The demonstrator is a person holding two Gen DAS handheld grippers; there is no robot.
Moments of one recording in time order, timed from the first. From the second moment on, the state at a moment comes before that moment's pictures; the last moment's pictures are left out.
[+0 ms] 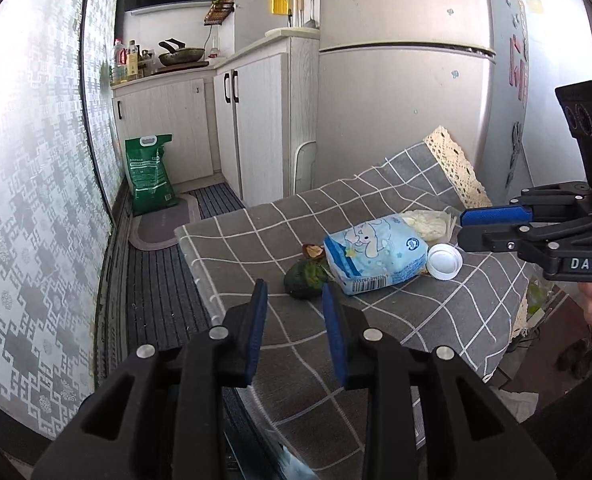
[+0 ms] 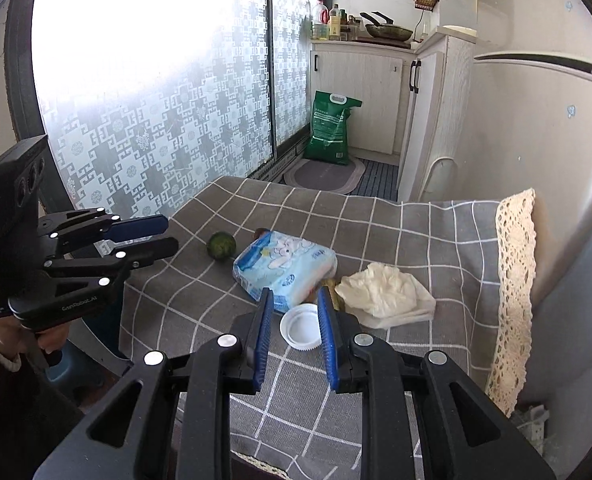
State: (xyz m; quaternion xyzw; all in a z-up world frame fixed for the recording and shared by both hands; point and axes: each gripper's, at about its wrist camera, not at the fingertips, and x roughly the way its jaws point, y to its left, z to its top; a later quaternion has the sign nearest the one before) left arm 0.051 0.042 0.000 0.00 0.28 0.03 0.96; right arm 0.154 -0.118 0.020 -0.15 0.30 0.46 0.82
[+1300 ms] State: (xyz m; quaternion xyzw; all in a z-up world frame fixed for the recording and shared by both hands) left arm 0.073 0.039 0.002 -0.04 0.29 0.04 0.96; right arm 0.163 -0.128 -0.004 -0.16 0.33 0.46 0.81
